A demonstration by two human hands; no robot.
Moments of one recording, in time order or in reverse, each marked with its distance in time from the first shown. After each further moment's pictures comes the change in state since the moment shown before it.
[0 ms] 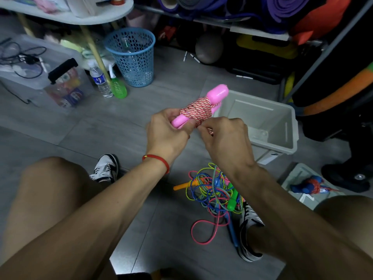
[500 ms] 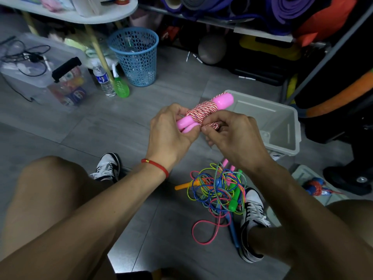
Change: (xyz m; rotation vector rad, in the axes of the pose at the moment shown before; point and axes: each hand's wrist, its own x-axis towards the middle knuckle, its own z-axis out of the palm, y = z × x) left_hand -0.007 0.005 -0.014 0.286 0.017 0.309; right_hand -0.001 0.006 -0.019 0.475 -0.112 0.066
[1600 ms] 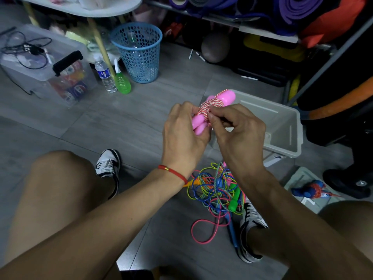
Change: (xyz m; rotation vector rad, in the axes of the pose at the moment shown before) left_hand -0.014 0.015 0.013 0.070 0.145 0.119; right_hand 0.003 0.002 0.026 -0.042 0.457 -0.247
